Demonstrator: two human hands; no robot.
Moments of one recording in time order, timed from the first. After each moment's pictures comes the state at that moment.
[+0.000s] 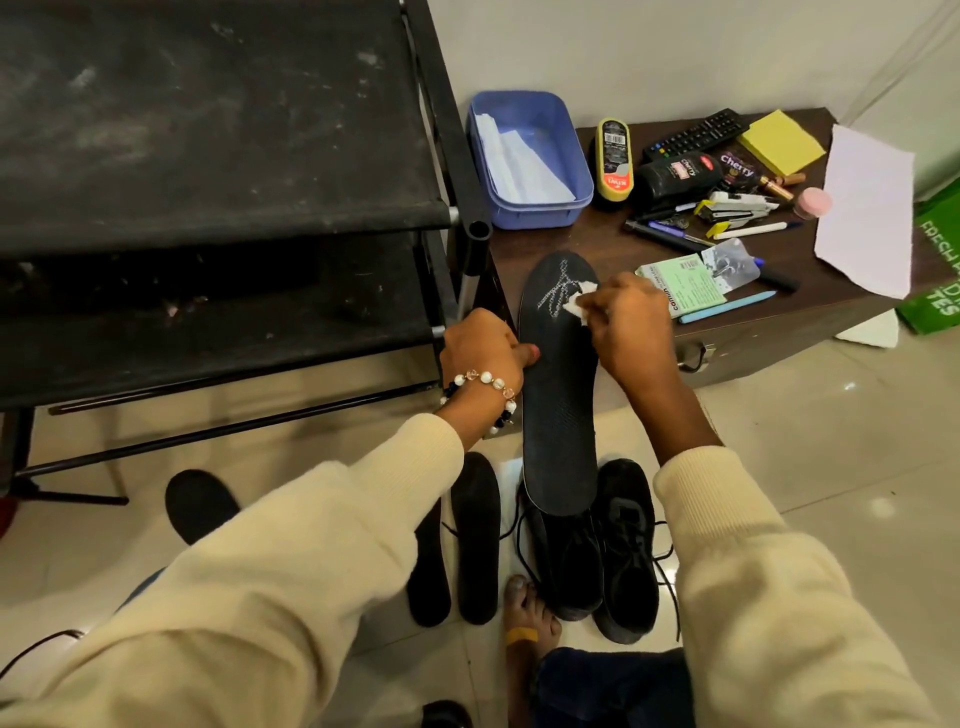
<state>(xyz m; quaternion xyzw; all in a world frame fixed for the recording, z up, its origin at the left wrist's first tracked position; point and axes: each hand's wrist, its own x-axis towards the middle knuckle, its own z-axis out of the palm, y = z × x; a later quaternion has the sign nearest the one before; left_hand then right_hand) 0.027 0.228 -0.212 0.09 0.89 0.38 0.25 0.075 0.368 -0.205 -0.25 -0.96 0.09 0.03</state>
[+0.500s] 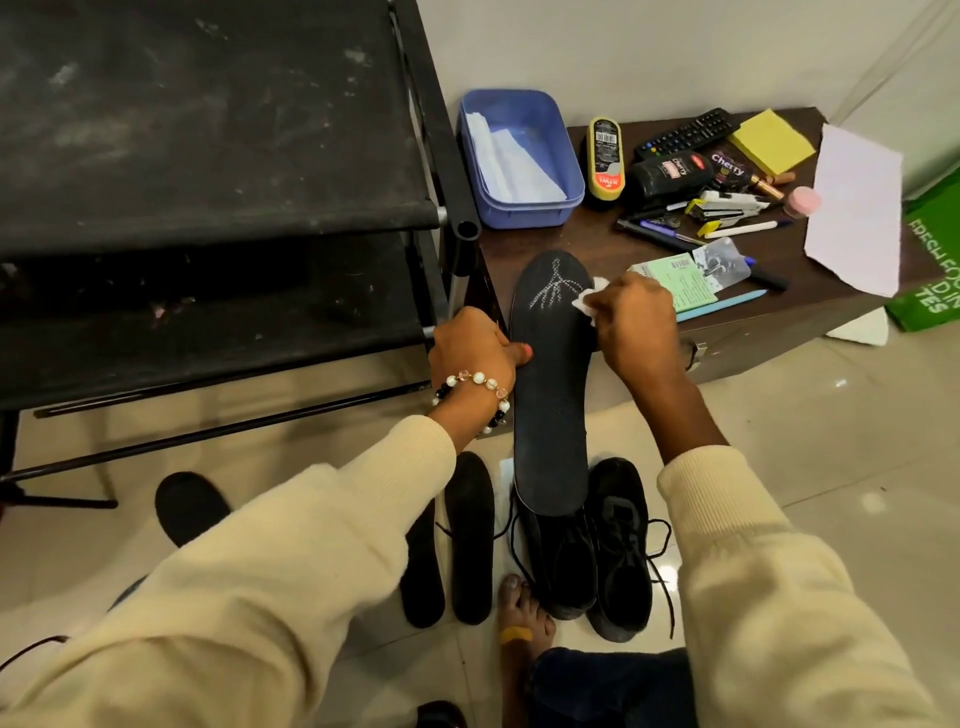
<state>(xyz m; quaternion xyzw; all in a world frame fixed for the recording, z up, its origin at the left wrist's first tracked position) 0.027 0.230 -0.215 0.06 0.88 0.39 0.25 0.079 0.382 -0.205 -0.25 -0.97 0.07 0.00</state>
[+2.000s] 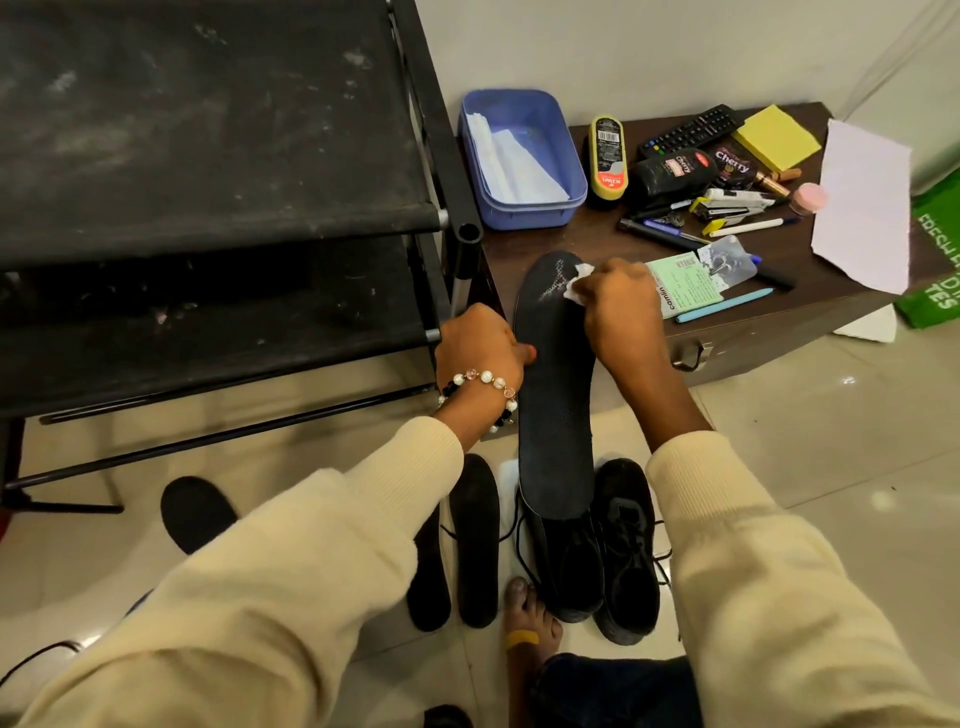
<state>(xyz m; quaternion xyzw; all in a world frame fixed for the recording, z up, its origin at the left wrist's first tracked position) 0.023 0.236 -0.212 0.08 0.91 0.33 0.22 0.058 0.377 -0.214 -0.25 -0.97 0.05 0.04</state>
